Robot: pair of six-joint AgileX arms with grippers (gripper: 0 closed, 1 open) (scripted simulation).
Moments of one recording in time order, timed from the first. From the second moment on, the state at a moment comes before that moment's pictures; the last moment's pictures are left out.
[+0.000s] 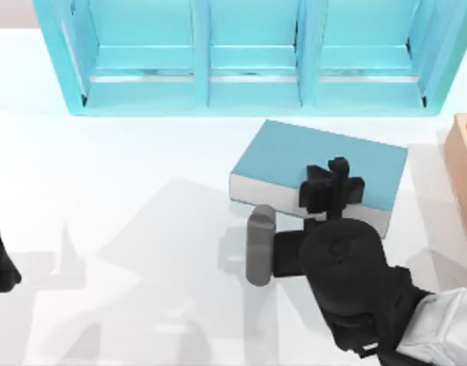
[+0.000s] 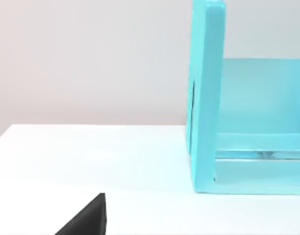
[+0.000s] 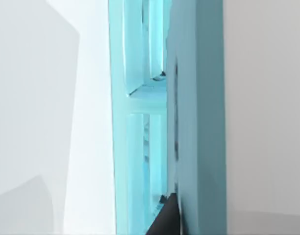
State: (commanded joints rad) left arm 0.00 0.00 0.00 0.00 0.00 0.00; right arm 0.98 1.68 0.56 0.71 0.83 -1.23
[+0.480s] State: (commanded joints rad) left arm 0.00 0.00 0.00 0.00 0.00 0.00; right arm 1.00 1.66 0.56 0.70 0.85 -1.22
